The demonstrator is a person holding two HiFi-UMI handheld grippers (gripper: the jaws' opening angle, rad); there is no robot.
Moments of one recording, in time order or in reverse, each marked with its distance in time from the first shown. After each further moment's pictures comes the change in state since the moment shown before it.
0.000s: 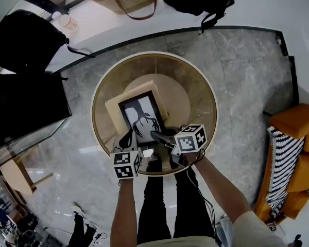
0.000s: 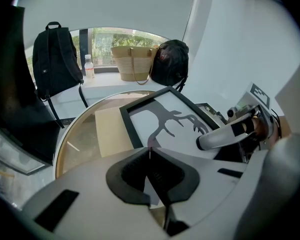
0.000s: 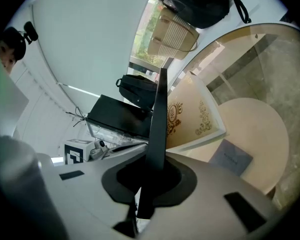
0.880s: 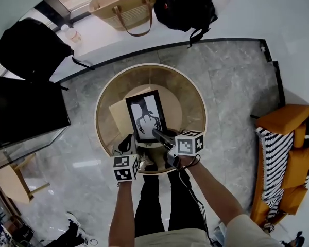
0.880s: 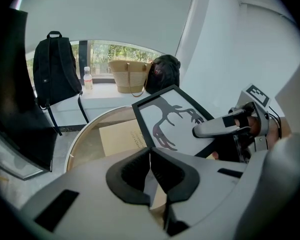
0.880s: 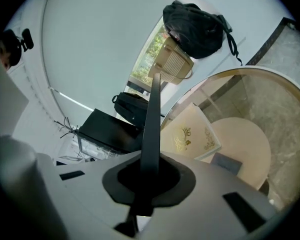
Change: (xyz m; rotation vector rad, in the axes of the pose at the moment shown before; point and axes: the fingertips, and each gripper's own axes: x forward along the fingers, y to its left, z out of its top) left arm -0.074 -0.008 0.027 0.009 -0.074 -0.074; right arm -0.034 0.066 0.025 0.027 -0.225 -0.156
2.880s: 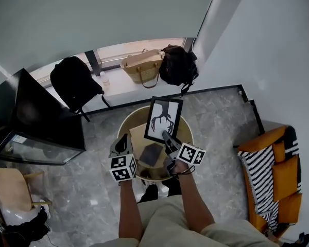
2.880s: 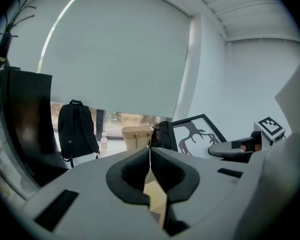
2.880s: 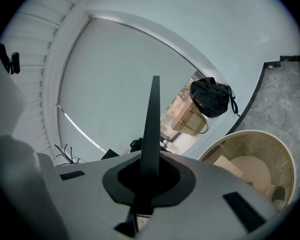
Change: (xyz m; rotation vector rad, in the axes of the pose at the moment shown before) left arm -0.335 -0.010 0.205 0.005 -0.476 0.063; right arm -0.150 0.309 0.073 -0.056 -0.533 -0.064
